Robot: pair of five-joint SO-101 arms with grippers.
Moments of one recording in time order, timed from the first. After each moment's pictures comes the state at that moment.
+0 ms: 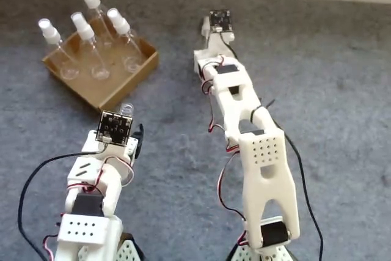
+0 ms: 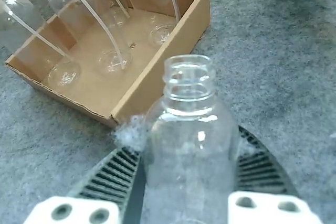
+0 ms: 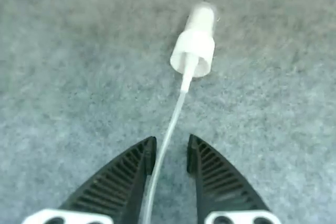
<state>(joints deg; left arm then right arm) -2.7 -85.8 96.1 27.6 -7.4 -17.1 54.7 -29.6 21.3 -3.8</state>
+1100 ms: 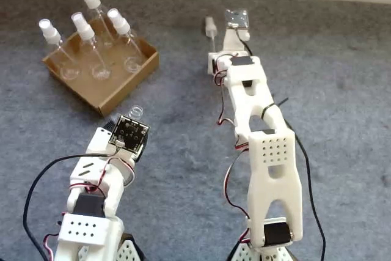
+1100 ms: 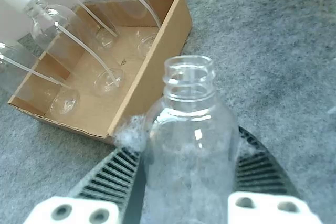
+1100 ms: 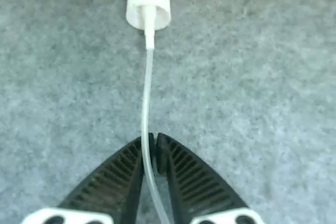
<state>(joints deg) -0.5 -85.8 96.1 27.6 -18.2 -10.7 55.1 -32.8 39.7 -4.1</state>
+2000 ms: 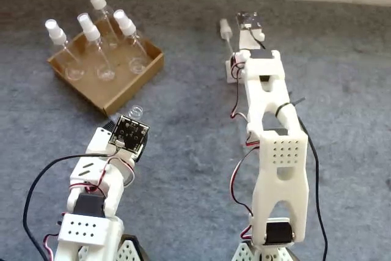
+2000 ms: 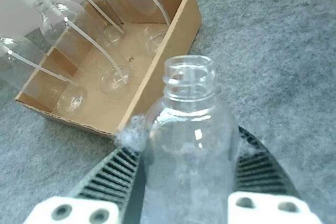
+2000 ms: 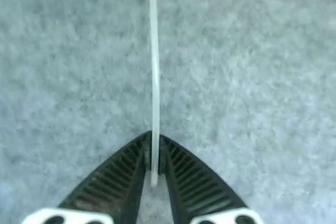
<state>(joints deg) -0.5 -85.8 96.1 27.6 -18.2 -4.7 50.5 -33.0 56.7 7.2</state>
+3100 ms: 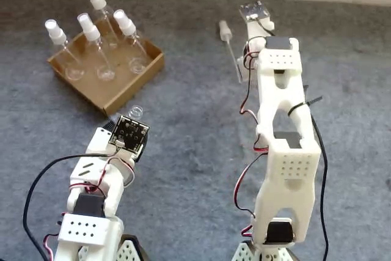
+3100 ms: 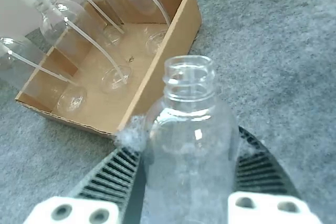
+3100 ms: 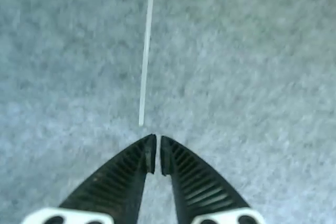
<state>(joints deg) -0.5 -85.8 96.1 27.6 -18.2 -2.8 35.8 -31.4 67.3 19.2</state>
